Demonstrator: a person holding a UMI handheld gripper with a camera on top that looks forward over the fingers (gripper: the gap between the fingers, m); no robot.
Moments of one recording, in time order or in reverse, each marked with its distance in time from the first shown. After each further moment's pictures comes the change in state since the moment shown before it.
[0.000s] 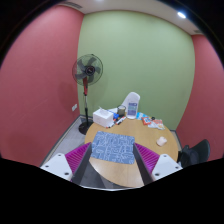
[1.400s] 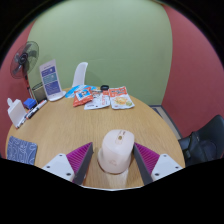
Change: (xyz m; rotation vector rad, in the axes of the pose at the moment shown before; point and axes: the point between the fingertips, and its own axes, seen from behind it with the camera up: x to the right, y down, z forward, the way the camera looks) arm 0.408 0.156 0.444 -0.164 0.190 0.231
